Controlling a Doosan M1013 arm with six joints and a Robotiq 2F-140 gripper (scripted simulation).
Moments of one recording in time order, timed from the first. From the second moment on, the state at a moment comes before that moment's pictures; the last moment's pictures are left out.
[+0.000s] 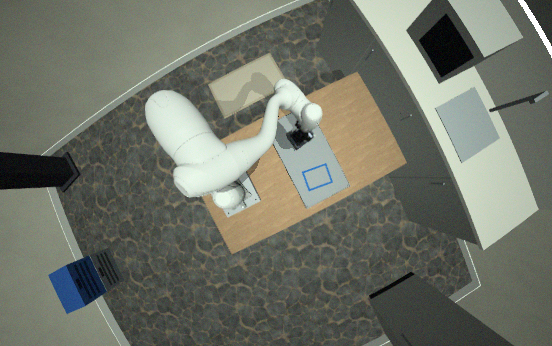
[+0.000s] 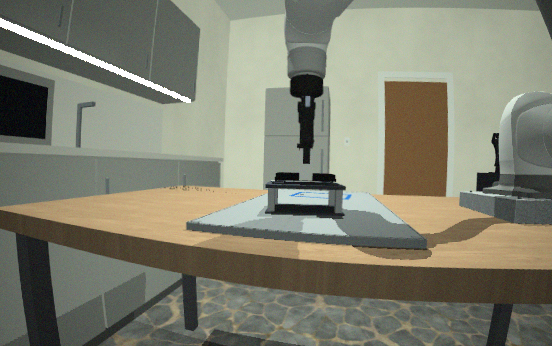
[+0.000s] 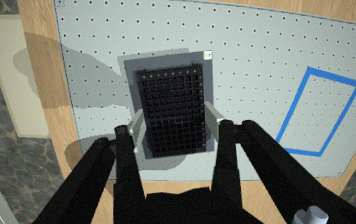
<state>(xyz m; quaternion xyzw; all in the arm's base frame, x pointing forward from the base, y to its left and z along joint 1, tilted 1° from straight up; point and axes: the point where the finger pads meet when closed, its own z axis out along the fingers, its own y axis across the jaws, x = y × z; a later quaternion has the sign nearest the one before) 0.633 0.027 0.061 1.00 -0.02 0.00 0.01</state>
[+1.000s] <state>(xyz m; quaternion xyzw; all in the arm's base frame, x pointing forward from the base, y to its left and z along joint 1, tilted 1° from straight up) 0.633 0.026 0.057 1.00 -0.02 0.00 0.01</state>
